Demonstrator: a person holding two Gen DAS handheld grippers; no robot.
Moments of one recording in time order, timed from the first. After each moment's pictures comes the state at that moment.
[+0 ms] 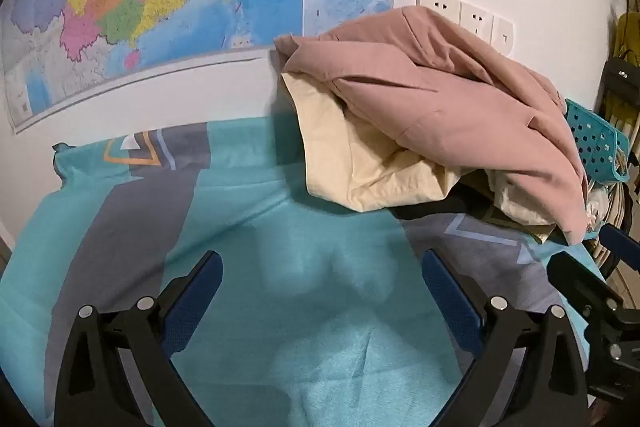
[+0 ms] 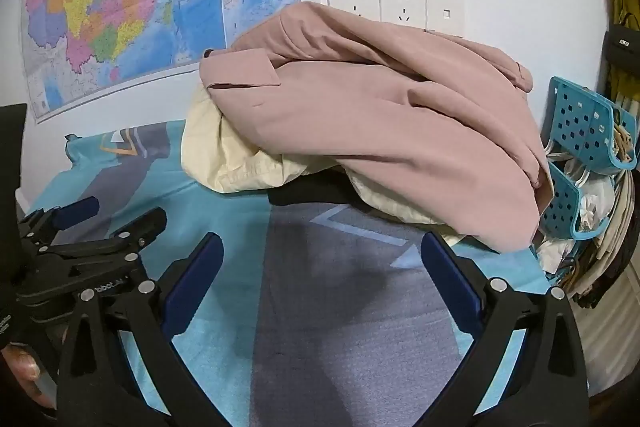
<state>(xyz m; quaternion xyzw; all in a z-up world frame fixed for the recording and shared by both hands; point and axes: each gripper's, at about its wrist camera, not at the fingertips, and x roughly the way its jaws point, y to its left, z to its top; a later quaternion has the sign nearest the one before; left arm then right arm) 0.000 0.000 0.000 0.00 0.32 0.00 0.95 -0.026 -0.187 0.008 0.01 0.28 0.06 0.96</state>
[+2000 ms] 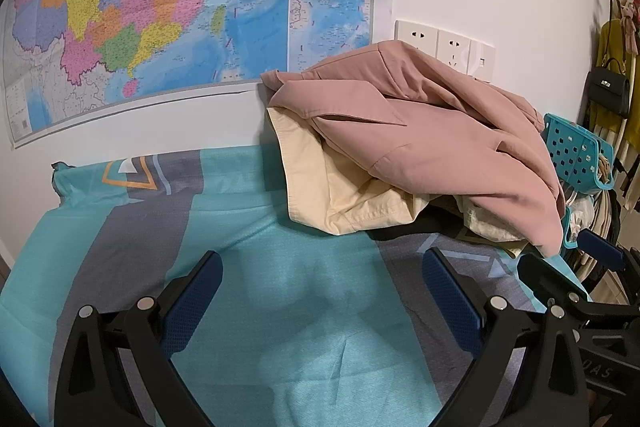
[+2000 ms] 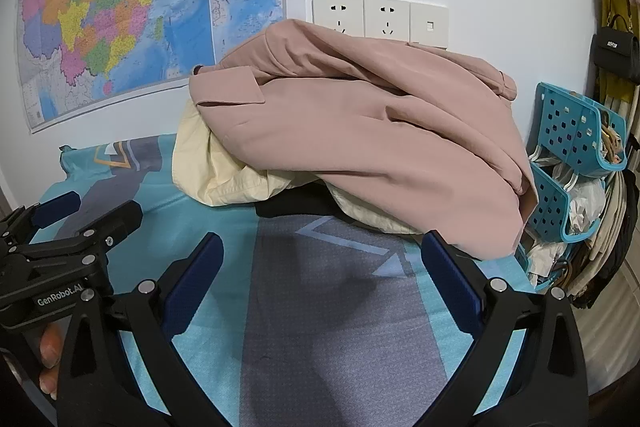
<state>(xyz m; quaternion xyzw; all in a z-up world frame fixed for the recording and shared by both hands) -0.023 -0.009 0.029 -0.01 0.28 -0.02 0.96 -0.031 -0.199 0.017 0.01 0.27 0.05 0.96</state>
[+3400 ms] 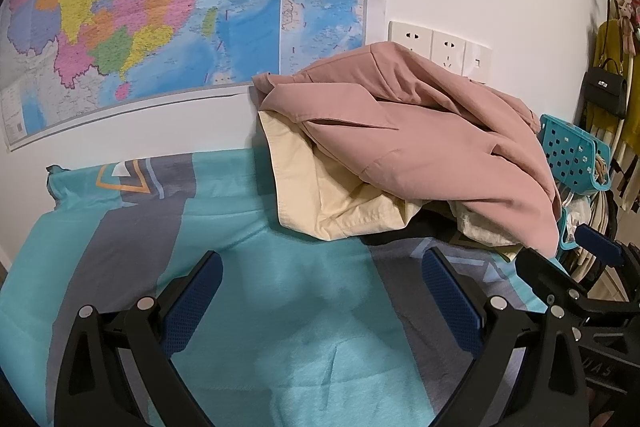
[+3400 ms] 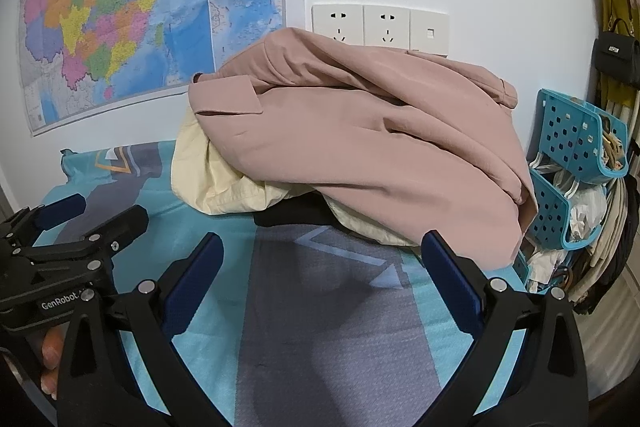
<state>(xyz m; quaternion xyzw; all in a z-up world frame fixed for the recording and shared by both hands) -0.016 -0.015 0.033 -0.01 0.28 -0.03 0.96 -0.029 -0.203 0.021 0.01 0.26 0.05 0.96</state>
